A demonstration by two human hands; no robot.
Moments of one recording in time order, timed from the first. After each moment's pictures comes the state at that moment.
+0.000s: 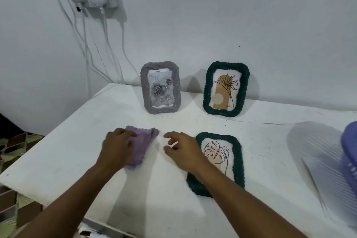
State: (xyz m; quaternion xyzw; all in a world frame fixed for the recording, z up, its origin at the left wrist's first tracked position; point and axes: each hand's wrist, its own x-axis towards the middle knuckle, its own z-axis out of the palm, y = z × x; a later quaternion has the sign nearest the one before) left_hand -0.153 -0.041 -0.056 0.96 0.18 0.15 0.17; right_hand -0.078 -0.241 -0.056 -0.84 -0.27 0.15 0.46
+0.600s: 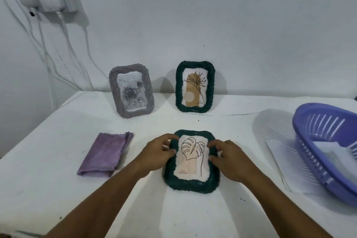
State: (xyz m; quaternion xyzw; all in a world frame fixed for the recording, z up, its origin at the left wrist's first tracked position) left_hand -0.099 -0.174 -0.058 0.87 0.08 -0.09 0.48; right_hand -0.074 -0.403 -0.063 -0.94 -0.13 0.12 0.30
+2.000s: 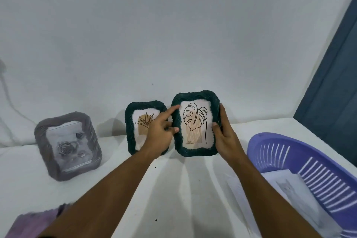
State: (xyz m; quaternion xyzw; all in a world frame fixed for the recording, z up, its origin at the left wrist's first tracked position) left_hand 0.070 -0.292 0.019 0.74 -0.09 0.06 0.66; right_hand 0.053 -0.482 0.001 -0.78 -0.08 -0.12 0.61
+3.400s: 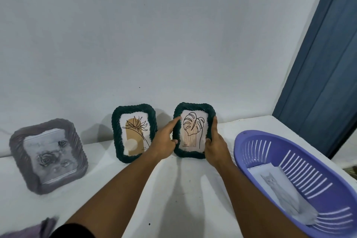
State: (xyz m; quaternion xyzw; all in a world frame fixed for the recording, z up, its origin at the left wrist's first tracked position) left_hand 0.097 -0.313 -0.015 0.85 -0.14 -0.04 0.51; right_hand 0.066 -0.490 -0.040 -0.90 0.08 -0.12 0.41
